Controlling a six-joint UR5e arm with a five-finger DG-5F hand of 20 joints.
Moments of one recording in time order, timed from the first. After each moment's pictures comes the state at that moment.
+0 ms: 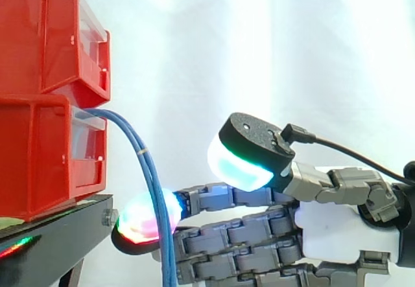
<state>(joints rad) 0.20 -2.37 -1.26 -2.58 -1.14 -0.18</state>
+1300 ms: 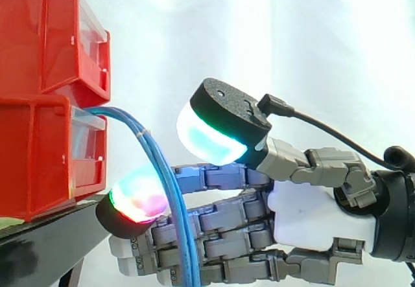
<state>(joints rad) 0.21 -2.41 -1.18 -2.56 -1.18 -0.19</state>
